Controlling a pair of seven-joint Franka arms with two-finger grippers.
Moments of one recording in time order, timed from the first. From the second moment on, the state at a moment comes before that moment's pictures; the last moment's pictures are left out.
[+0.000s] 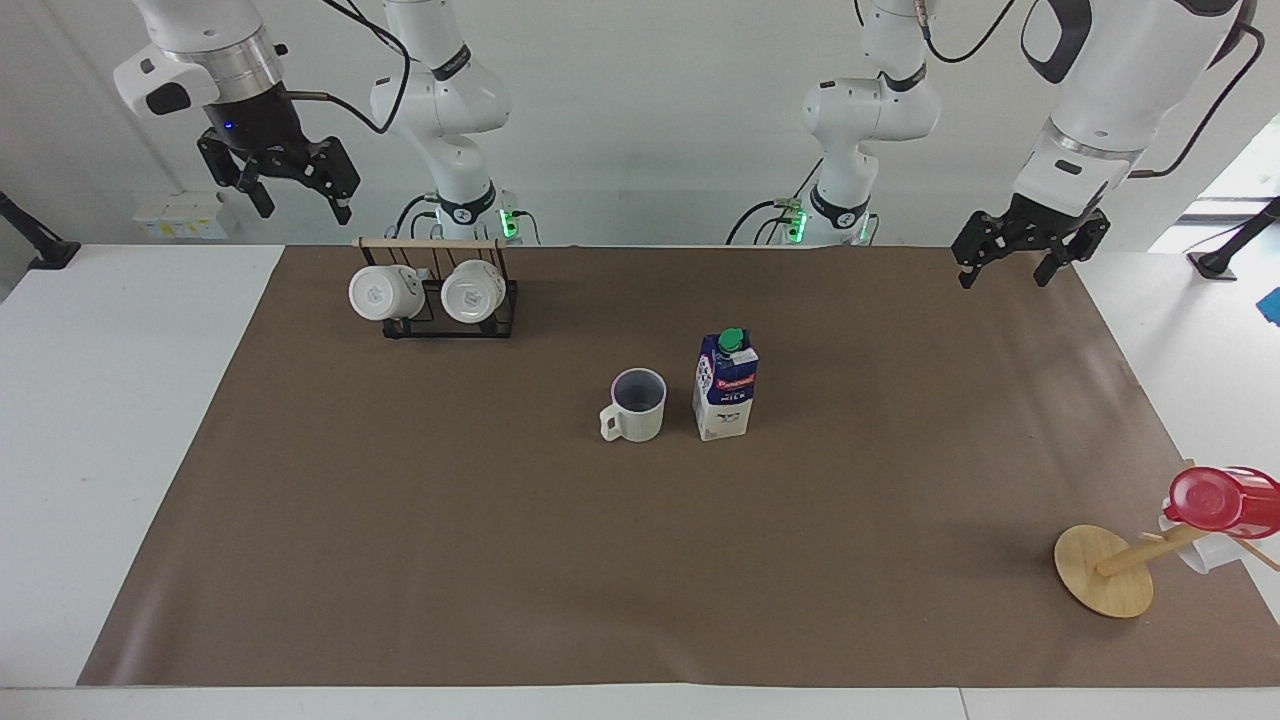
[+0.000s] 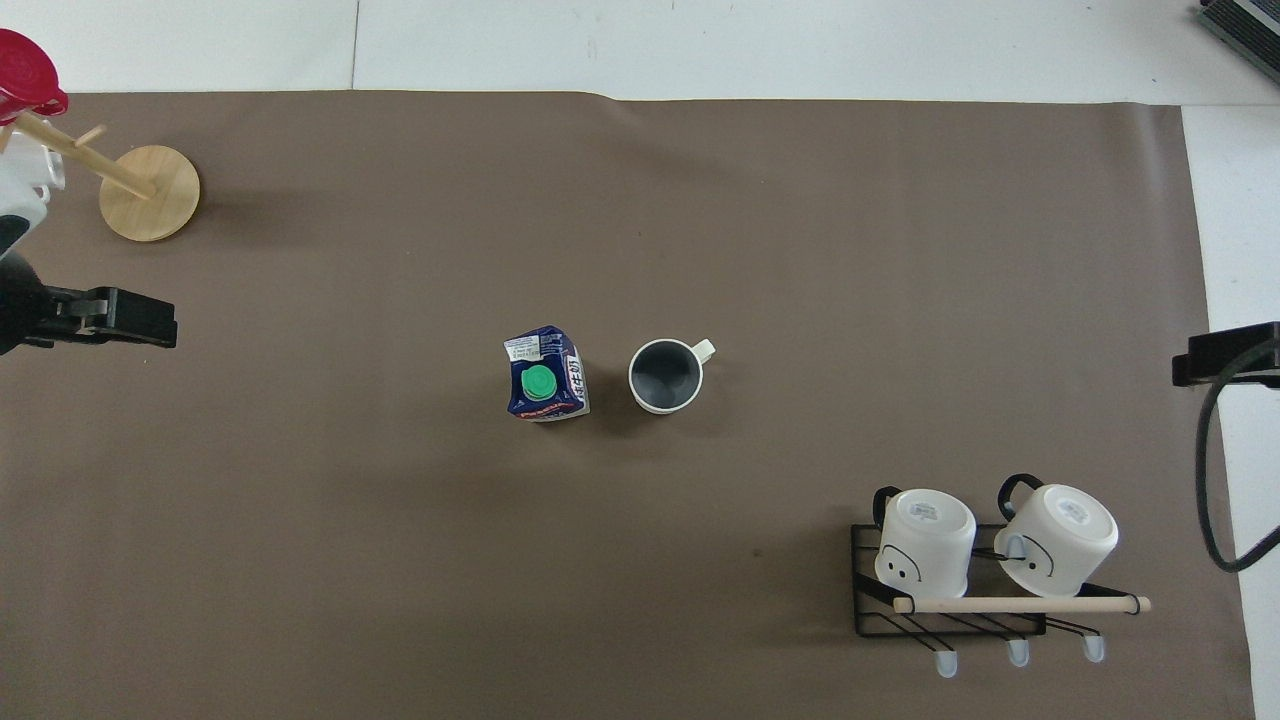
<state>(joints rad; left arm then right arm) -0.11 -0.05 0.01 -1.65 0.03 1.63 -0.04 0.07 -0.11 -0.10 -1.57 -0.03 1.47 0.09</state>
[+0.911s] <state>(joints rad) -0.11 -0.11 0.00 -1.64 0.03 1.56 -0.04 0.07 -0.11 -0.10 -1.57 -0.03 1.47 0.09</state>
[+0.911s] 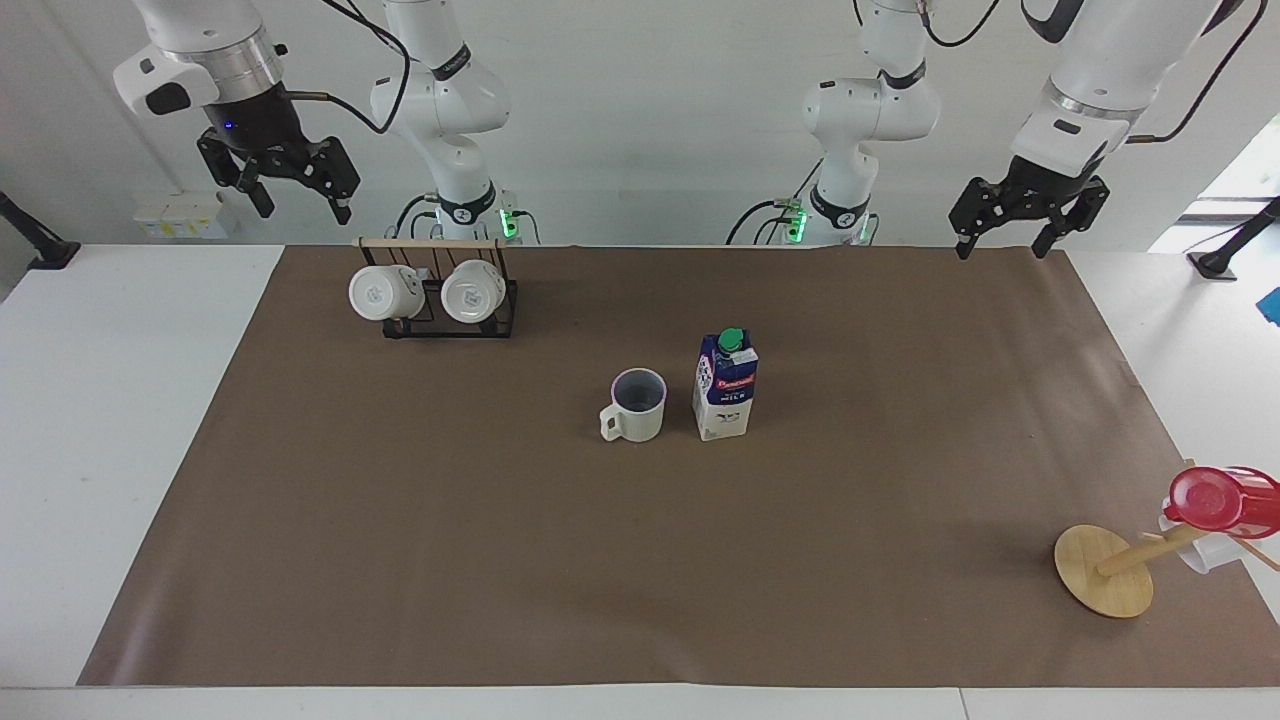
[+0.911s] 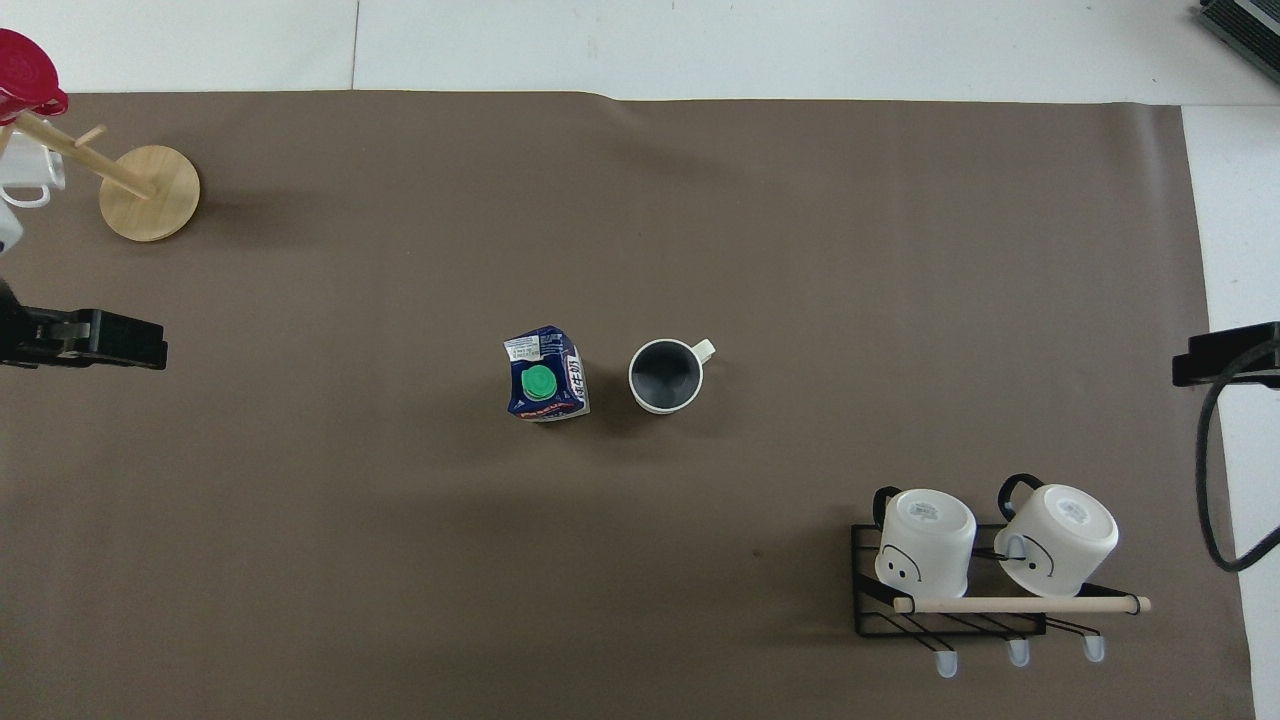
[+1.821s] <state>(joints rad) -0.11 -0.13 0.00 -1.64 0.00 1.52 -0.02 0.06 -0.10 -0.10 -1.56 -0.03 1.45 0.09</state>
